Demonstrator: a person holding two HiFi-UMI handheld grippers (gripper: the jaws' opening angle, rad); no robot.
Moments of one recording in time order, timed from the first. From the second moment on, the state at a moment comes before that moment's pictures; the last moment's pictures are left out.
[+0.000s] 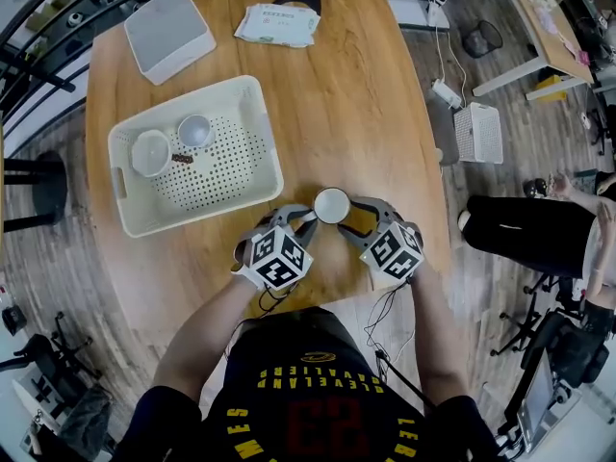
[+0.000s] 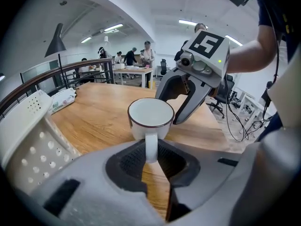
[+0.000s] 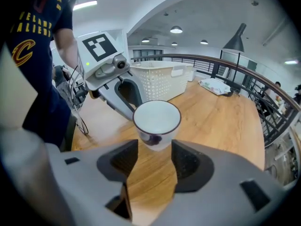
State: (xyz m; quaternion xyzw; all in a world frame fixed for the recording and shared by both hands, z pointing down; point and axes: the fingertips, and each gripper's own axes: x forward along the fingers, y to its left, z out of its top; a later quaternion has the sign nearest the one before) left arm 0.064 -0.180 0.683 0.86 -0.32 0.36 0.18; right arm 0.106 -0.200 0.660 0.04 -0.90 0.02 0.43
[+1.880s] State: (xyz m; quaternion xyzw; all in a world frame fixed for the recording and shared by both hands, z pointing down) left arm 0.070 -0.153 0.603 0.86 -0.32 0.38 0.11; right arm 0.140 -0.188 0.515 0.19 -0.95 0.09 0.22
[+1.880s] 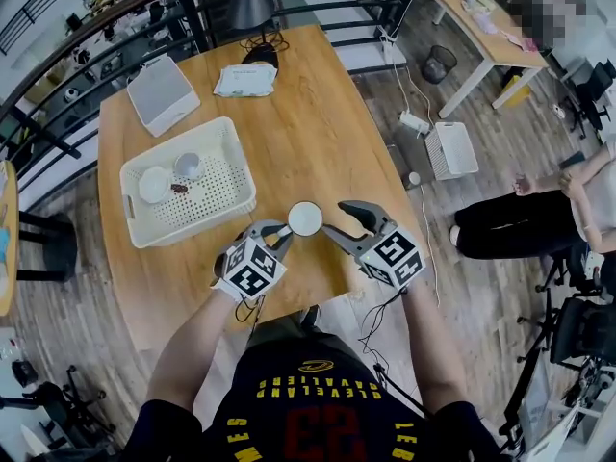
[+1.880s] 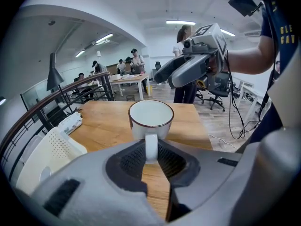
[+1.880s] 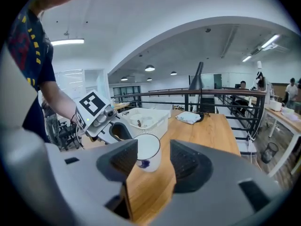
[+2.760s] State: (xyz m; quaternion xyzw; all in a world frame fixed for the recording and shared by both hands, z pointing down) left arm 0.146 -0.152 0.594 0.88 -0.27 0.40 0.07; right arm 0.207 -0.190 0.522 0.29 -0.92 0.12 0.22
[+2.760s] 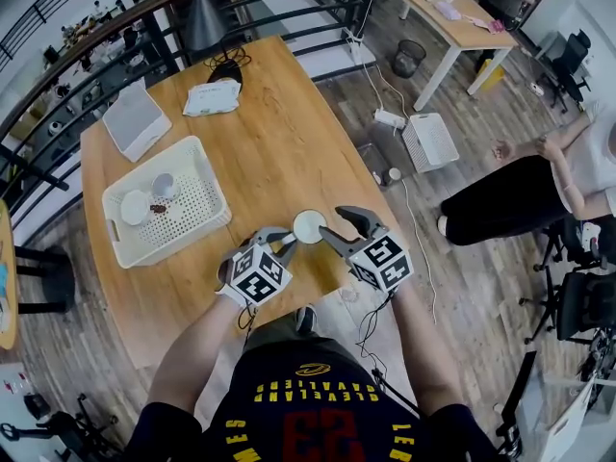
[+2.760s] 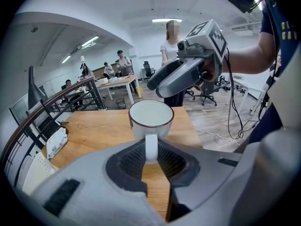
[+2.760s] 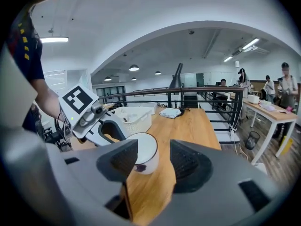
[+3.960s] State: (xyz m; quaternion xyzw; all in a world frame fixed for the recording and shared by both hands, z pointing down) left arm 0.125 -0.173 0.614 0.83 -0.26 0.50 0.02; right arm 0.187 -0.175 0.544 0.40 -0.89 0.12 0.18
